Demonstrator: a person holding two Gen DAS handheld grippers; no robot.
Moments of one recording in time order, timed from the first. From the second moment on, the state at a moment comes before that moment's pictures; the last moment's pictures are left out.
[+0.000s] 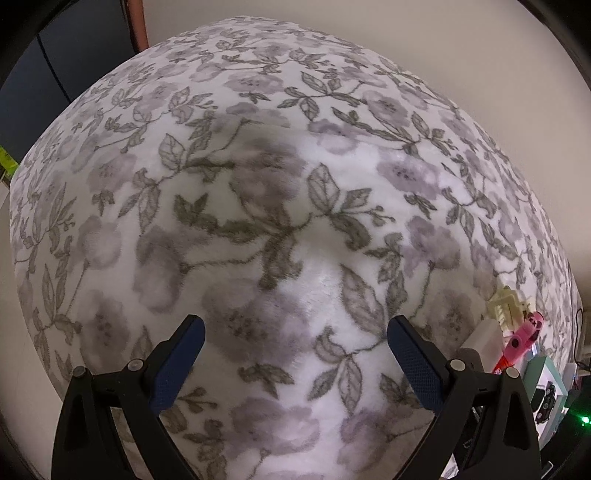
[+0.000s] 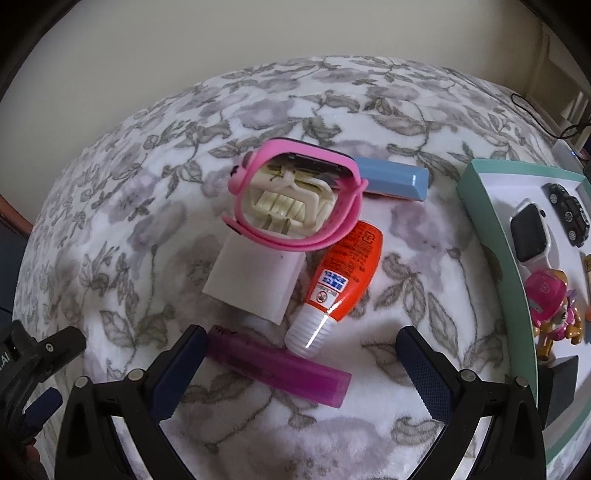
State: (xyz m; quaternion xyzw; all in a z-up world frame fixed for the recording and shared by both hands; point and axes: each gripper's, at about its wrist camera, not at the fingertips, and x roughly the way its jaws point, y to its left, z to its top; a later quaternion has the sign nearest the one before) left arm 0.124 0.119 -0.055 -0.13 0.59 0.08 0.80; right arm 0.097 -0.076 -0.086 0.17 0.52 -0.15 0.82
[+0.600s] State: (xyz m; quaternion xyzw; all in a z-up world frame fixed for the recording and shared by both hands) left arm 0.123 0.111 -0.051 -0.11 0.58 0.07 0.80; right arm 0.107 -0.061 -0.094 0.13 0.55 -0.15 0.81
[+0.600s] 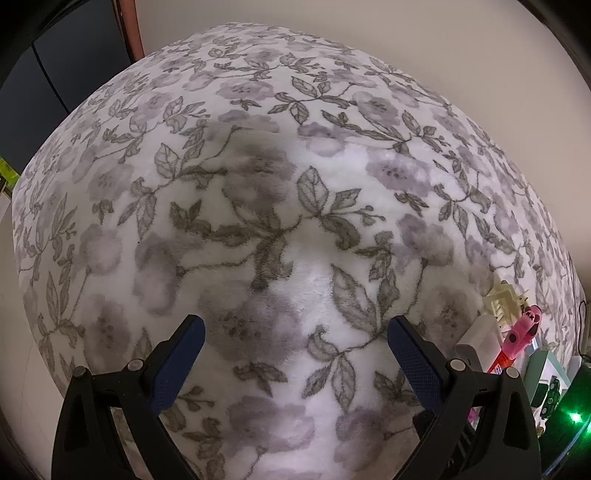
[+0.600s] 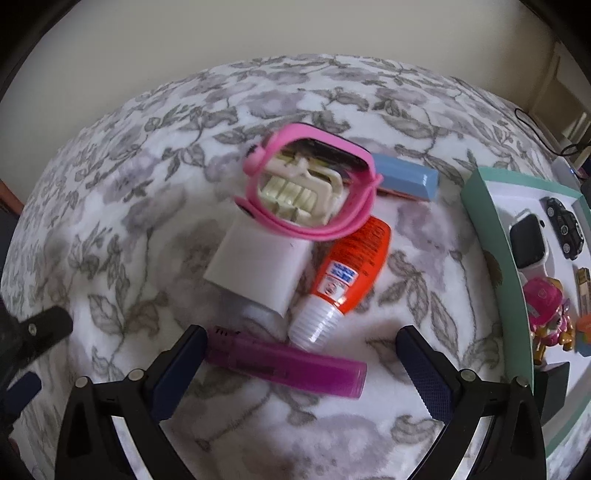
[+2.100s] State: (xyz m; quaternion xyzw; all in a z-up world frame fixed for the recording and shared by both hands) left arm 0.155 -0.005 -0.051 -0.12 0.56 -0.14 0.81; right arm 0.055 -0.151 -0.074 0.14 0.57 -0.10 0.81
